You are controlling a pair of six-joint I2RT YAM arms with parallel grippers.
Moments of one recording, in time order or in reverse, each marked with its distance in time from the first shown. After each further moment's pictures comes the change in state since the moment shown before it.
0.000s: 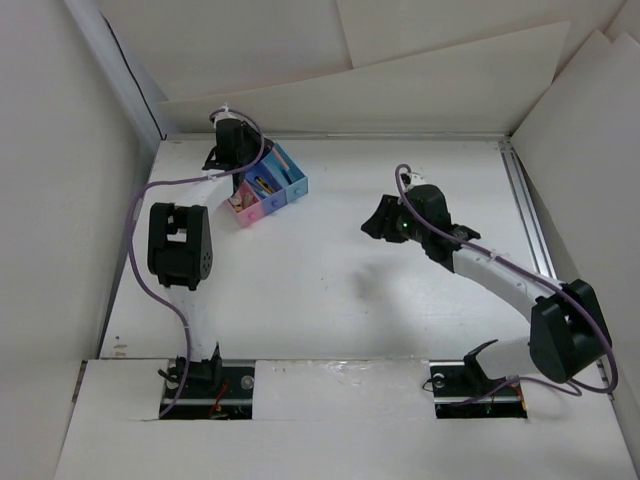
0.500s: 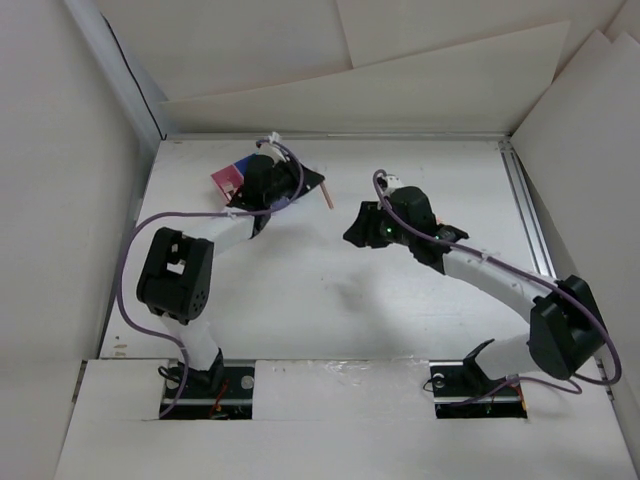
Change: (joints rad) left arm -0.251 -0.270 -0.460 0.291 0.208 -0.053; right arm 0.117 0.039 0.060 -0.036 -0.035 -0.061
